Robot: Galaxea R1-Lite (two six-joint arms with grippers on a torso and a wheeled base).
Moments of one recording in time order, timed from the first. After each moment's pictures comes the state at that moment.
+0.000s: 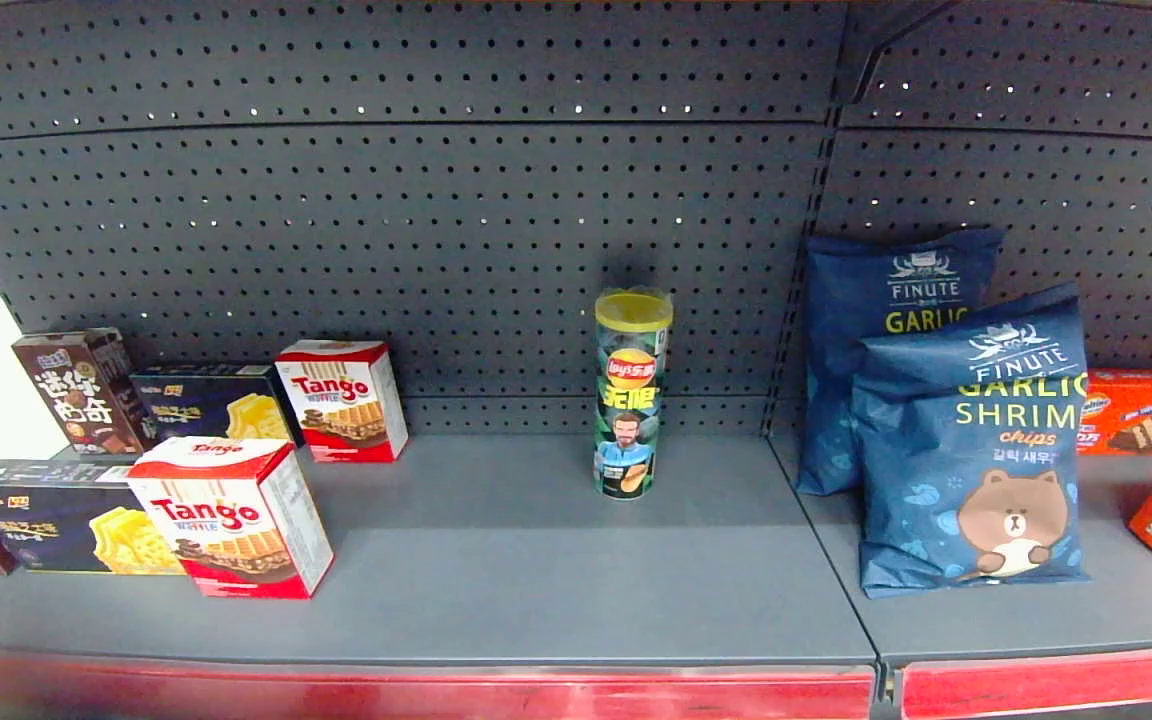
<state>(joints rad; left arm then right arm) 0.00 0.00 0.00 0.00 -0.08 0.02 0.00 0.00 0.00 0.00 -0.01 0.00</state>
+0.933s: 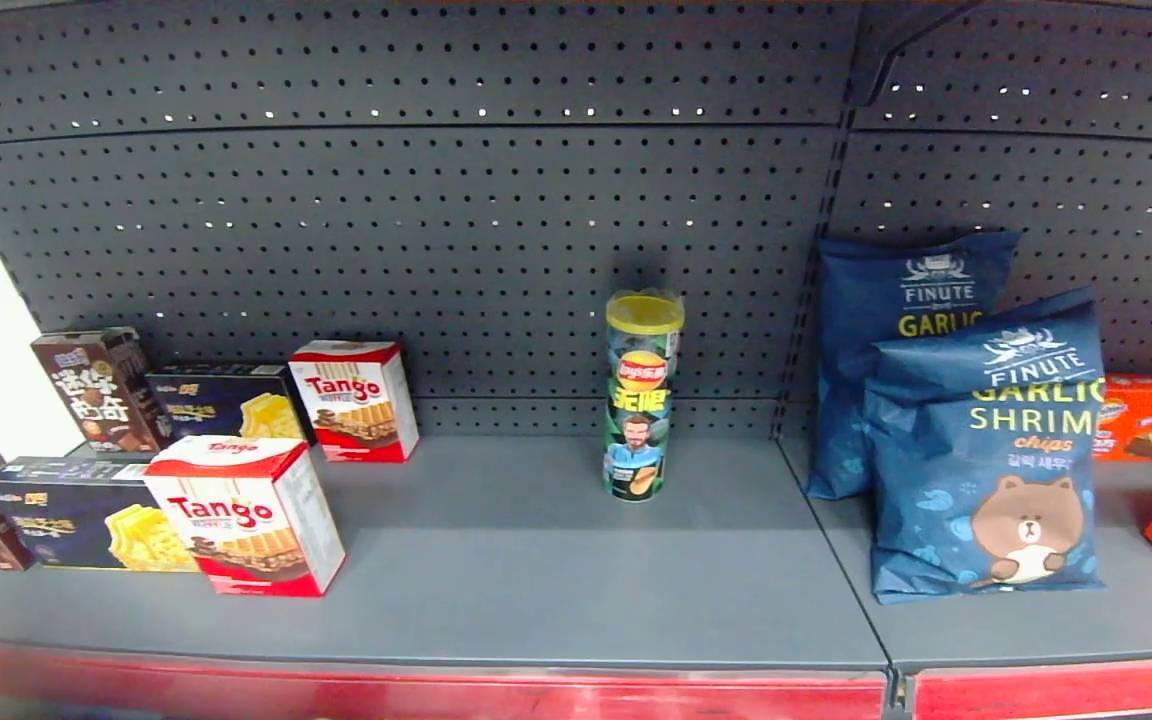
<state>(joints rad) 0.00 0.00 0.00 0.00 -0.08 0.02 0.00 0.00 0.00 0.00 -0.01 0.01</state>
